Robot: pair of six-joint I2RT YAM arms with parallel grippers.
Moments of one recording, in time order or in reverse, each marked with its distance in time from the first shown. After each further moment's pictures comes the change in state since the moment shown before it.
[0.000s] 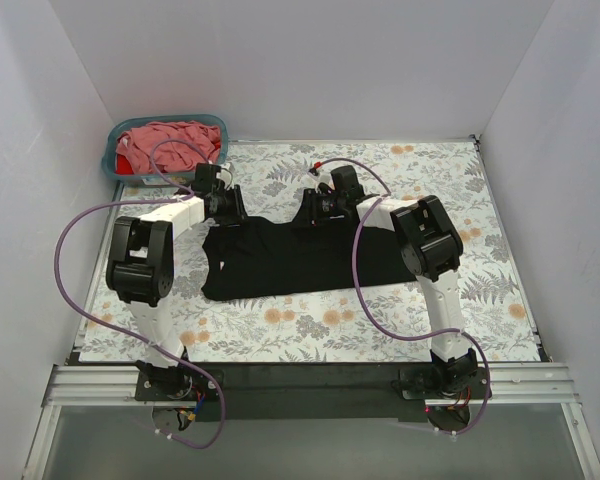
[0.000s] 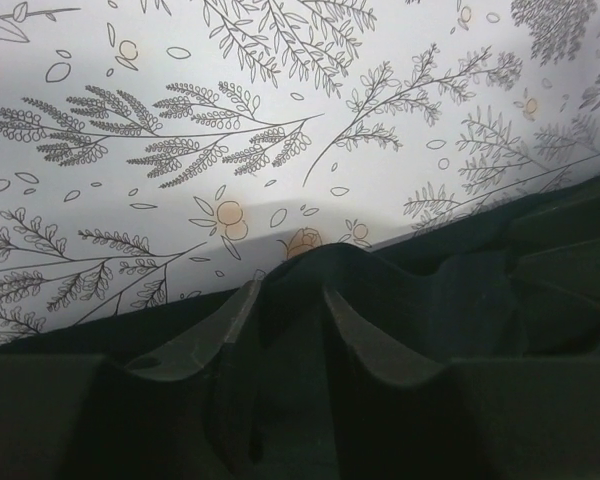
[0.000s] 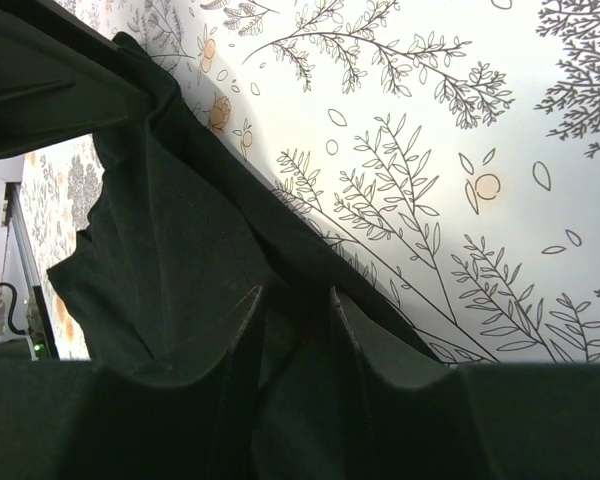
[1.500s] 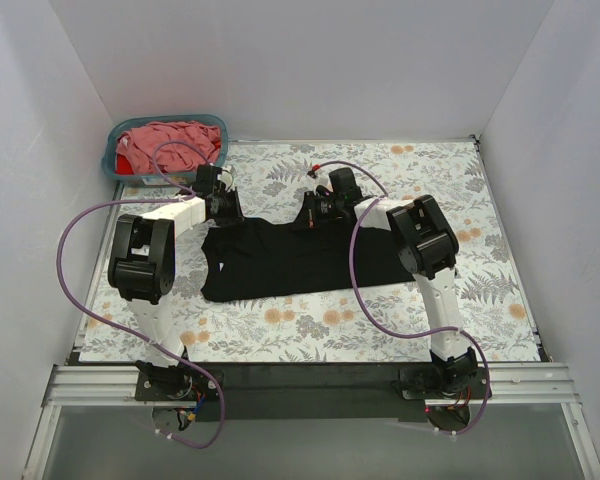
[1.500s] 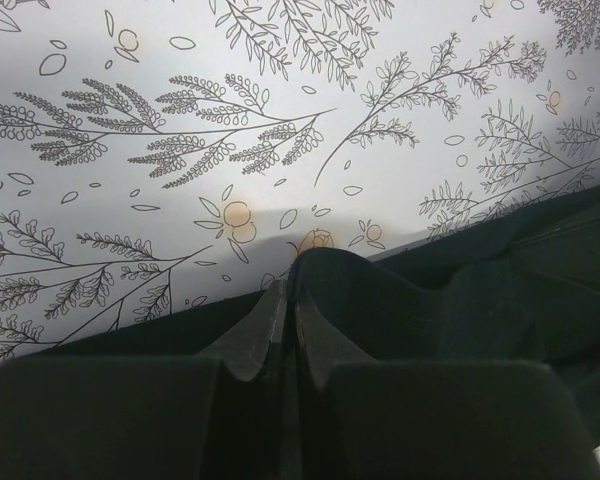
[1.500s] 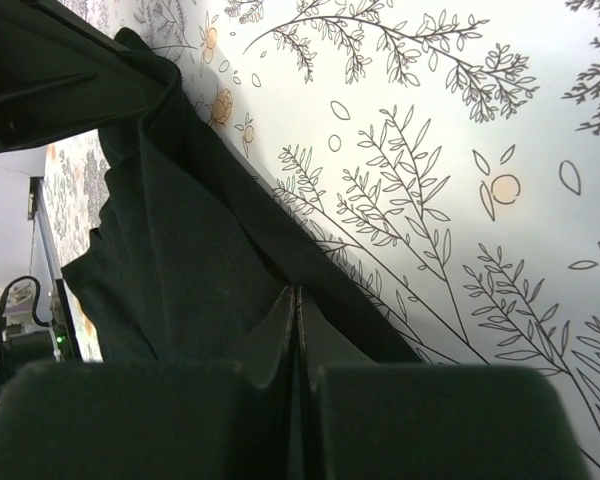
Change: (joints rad) left arm 0.000 0.029 -0.001 0.004 0.003 0.014; right arm 0.001 0.043 0.023 0.015 -0.049 0.049
